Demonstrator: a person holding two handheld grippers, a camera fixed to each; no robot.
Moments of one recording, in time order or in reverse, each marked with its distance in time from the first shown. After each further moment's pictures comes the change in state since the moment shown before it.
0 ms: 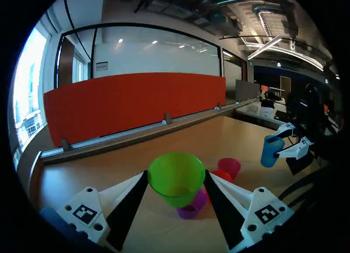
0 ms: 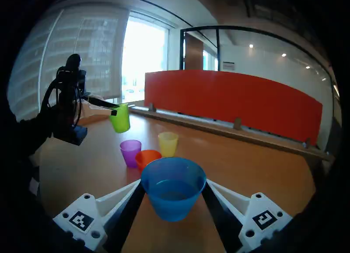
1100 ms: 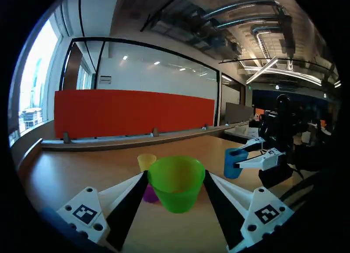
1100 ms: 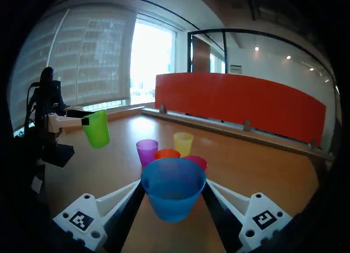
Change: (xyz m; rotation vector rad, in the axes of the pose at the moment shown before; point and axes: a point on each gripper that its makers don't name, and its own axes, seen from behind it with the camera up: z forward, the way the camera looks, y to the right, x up) left arm -0.025 0.101 -0.098 -0.012 0.181 -0.072; right arm -0.010 -0.043 -0.005 0.050 0.022 -0.013
